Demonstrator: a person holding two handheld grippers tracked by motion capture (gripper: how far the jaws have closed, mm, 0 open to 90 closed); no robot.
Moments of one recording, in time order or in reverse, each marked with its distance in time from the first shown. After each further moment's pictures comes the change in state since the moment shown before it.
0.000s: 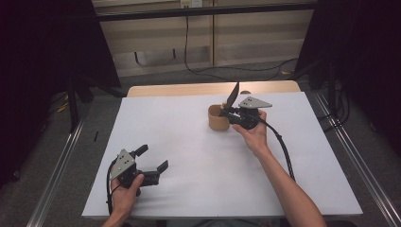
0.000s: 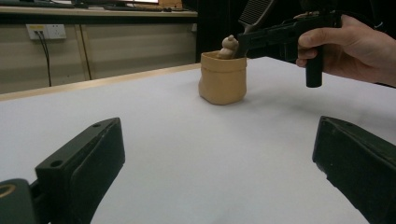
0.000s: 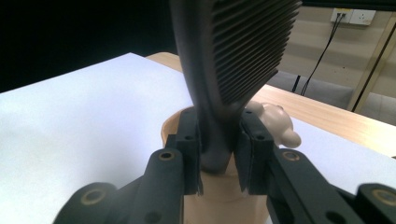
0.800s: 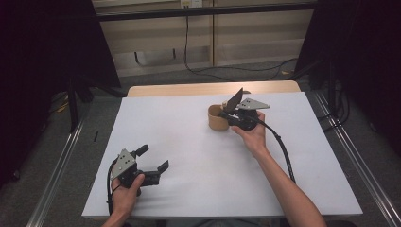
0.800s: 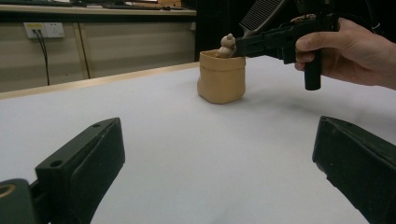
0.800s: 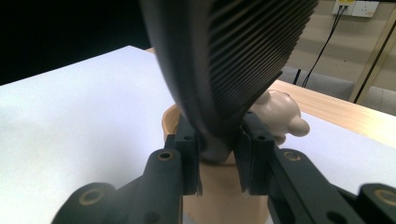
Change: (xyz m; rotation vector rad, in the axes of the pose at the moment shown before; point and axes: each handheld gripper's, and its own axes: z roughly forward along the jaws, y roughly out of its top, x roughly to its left) left arm -0.001 0.000 0.001 0.005 -0.006 0.002; right arm 0.002 -0.005 0.002 0.021 -0.001 0.005
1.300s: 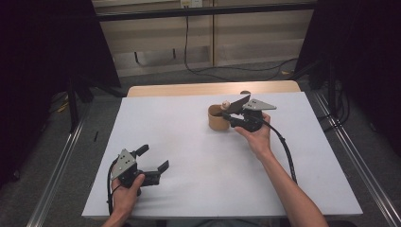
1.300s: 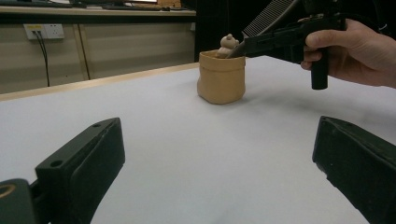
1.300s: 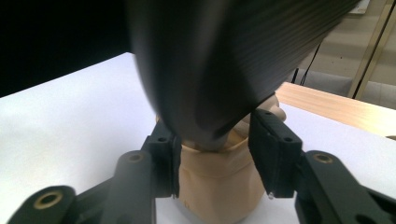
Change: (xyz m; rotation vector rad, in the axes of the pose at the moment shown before) left arm 0.000 0.000 0.000 -0.004 0.009 0.000; right arm -0.006 -0.003 -0.013 -0.019 -0.008 0.044
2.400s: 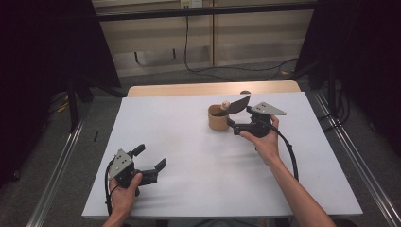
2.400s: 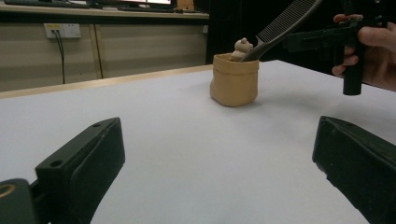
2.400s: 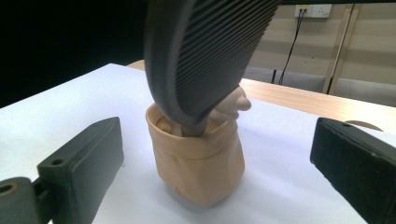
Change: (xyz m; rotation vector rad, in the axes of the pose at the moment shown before) left arm 0.004 0.000 -0.006 -0.008 0.047 -0.025; right arm 0.004 -0.003 -0.028 -0.033 -0.093 0.045
